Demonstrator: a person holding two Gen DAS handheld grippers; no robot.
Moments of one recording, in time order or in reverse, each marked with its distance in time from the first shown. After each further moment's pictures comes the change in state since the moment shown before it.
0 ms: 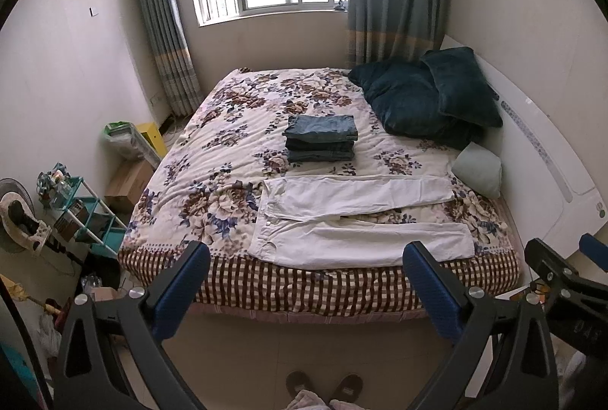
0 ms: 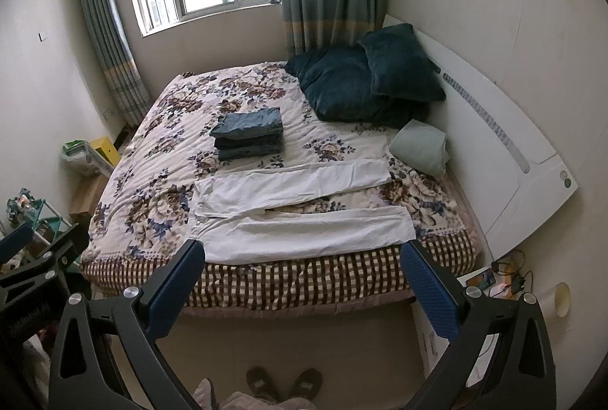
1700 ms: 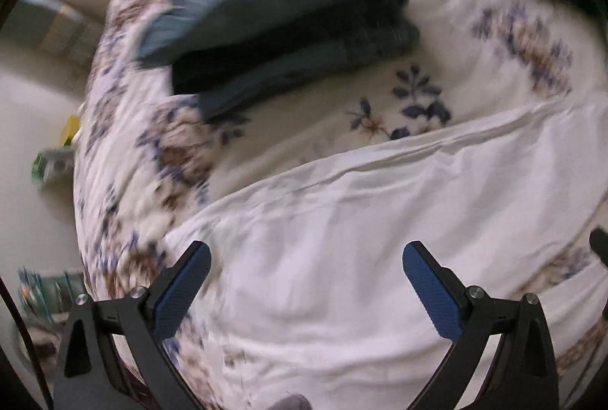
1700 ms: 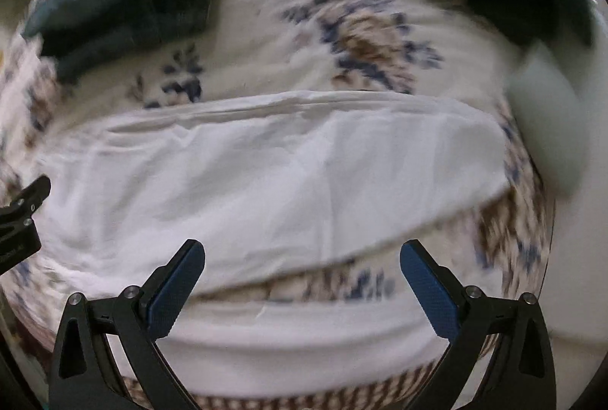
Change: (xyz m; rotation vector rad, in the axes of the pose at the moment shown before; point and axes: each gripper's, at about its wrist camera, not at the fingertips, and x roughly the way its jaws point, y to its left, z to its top) left arm 0.790 -0.097 0.114 0.369 0.628 0.105; right arm 0.935 0.018 0.159 -0.126 0.717 -0.130
